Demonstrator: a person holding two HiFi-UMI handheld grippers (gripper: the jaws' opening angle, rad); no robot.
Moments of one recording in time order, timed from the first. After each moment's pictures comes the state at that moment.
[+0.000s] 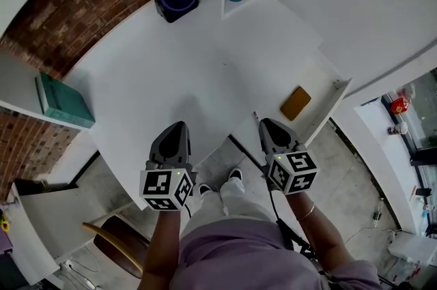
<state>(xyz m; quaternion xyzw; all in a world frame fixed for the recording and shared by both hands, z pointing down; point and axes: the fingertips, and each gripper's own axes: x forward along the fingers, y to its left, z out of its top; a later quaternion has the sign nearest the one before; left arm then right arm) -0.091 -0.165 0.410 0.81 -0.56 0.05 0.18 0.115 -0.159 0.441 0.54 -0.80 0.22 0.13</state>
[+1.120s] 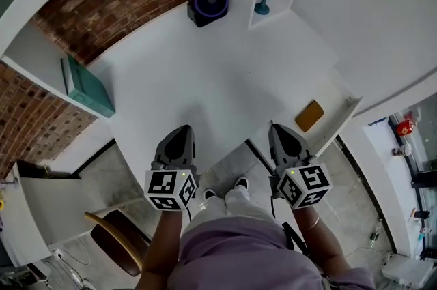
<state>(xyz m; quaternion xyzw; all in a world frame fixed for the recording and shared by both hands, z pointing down) -0.147 -0.140 0.399 0.79 -0.59 0.04 0.17 0.061 -0.143 0.376 0.51 -0.84 0.17 0.08</state>
